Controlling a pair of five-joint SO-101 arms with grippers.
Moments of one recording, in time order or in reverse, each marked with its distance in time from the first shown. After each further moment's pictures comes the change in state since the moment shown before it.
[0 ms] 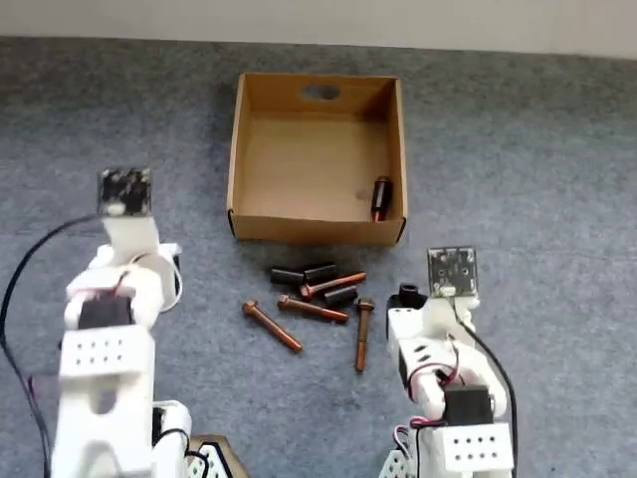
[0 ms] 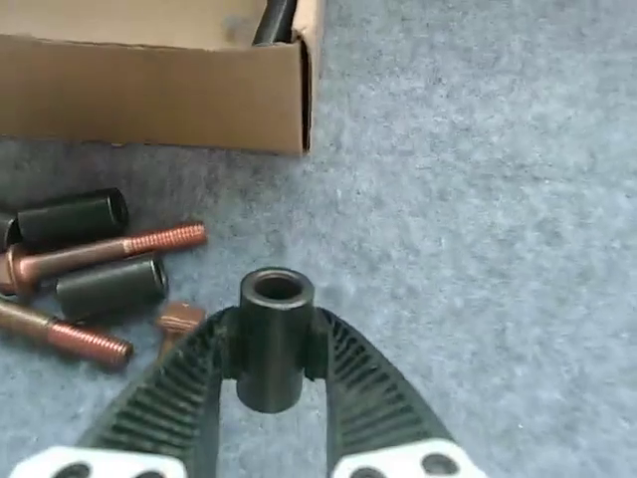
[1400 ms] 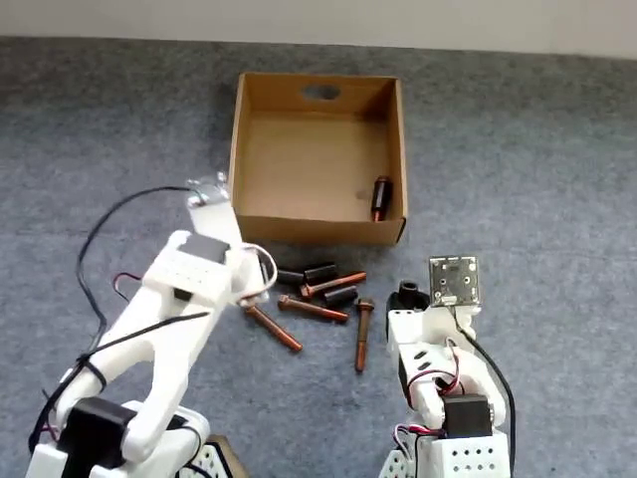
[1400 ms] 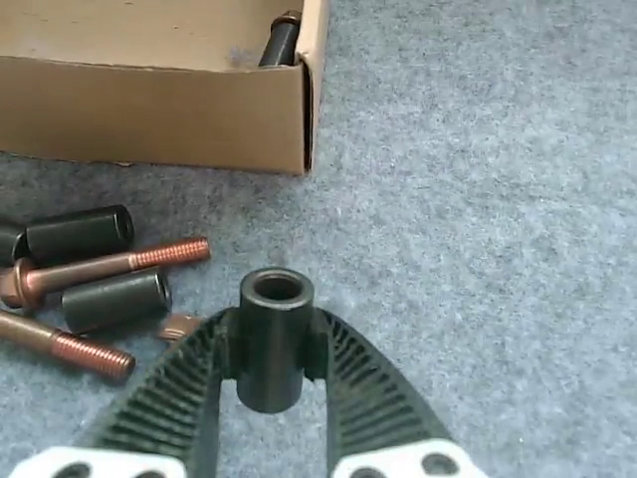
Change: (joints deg) left arm 24.6 29.6 -11.1 8.5 35.1; right arm 0.0 -8.2 1.8 3.5 0.0
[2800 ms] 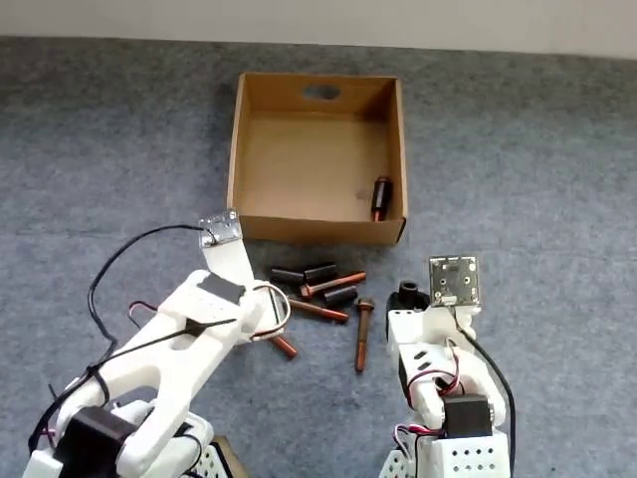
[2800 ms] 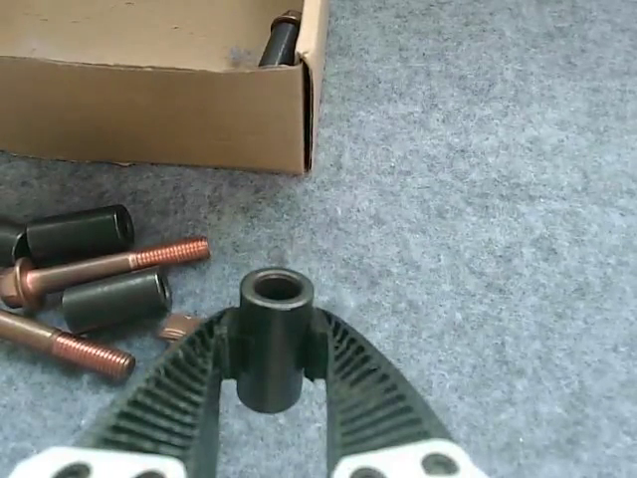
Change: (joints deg) left arm 3.8 -0.6 12.5 -10.5 9.7; right arm 0.0 0.0 0.0 0.0 0.0
